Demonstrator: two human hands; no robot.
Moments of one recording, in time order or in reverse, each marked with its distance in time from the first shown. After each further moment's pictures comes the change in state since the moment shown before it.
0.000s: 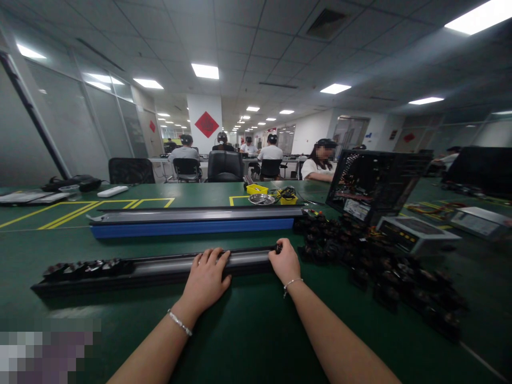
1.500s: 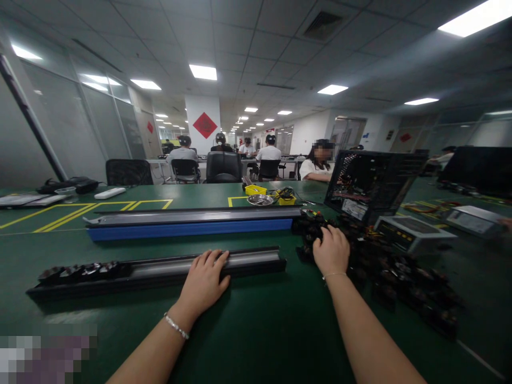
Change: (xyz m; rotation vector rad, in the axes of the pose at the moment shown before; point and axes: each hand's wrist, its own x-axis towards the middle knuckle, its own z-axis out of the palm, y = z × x) left_hand -0.001 -0.005 0.004 -0.024 0.026 0.029; right_hand 0.049 0.080 -0.068 -0.447 0.431 -0.231
